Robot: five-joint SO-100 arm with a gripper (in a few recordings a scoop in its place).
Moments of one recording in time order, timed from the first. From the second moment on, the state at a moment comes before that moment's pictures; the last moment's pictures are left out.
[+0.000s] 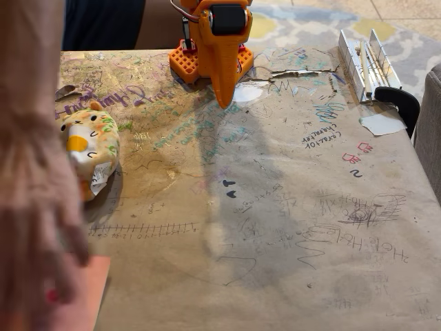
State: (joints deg) arm -6.7 192.6 171.9 69.0 -7.8
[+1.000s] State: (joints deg) arm -5.3 192.6 171.9 69.0 -7.1
